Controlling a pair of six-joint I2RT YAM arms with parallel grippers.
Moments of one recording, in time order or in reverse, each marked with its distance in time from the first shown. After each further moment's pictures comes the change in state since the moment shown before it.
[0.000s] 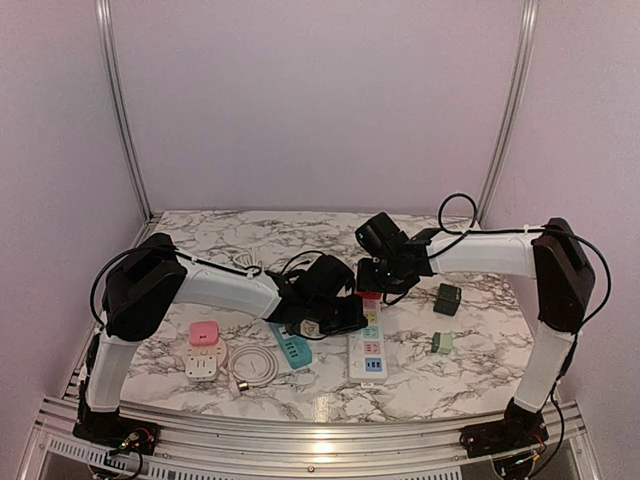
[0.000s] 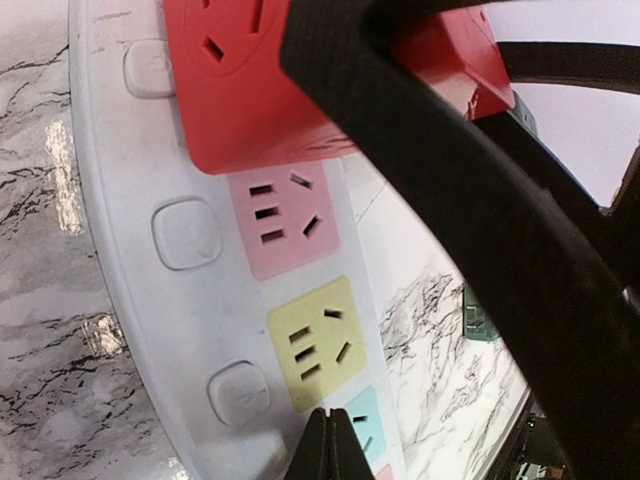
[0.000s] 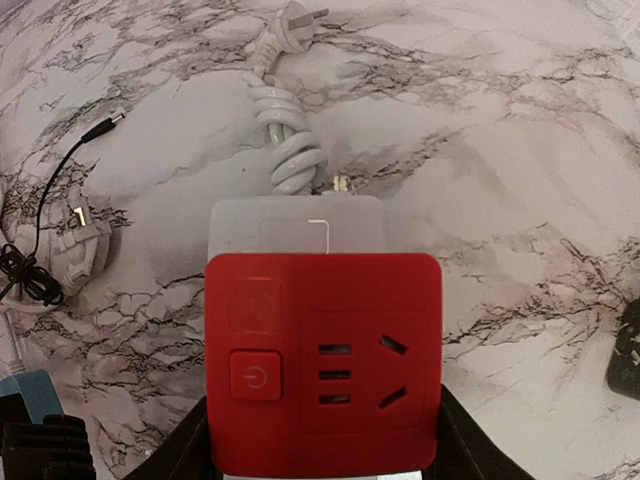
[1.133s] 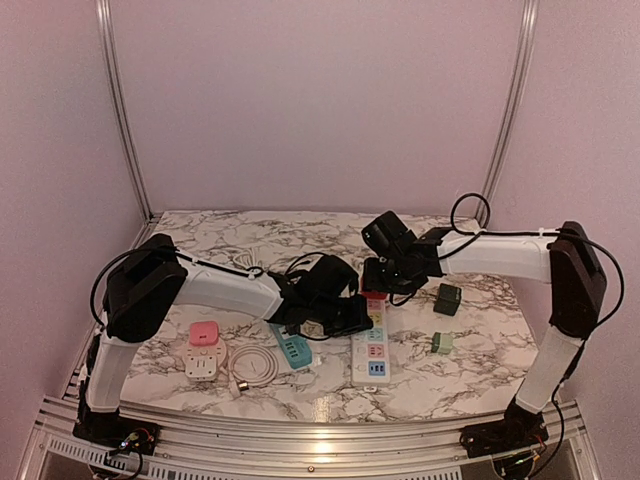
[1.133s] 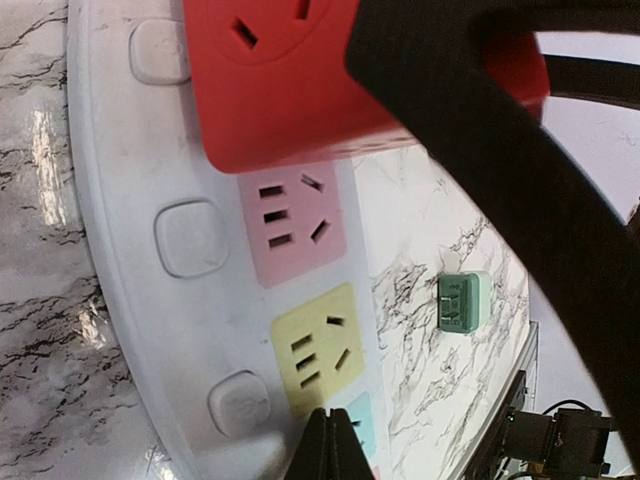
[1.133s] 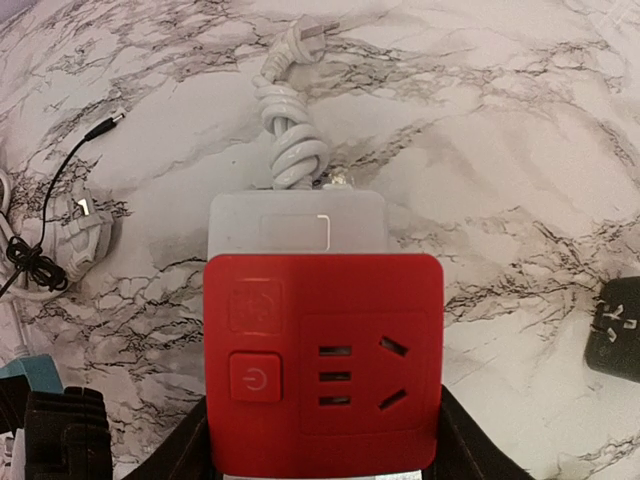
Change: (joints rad) left arm -0.005 0.002 0.006 0.015 0.029 -0.034; right arm 0.013 -0.070 -0.034 -0.032 0.012 0.015
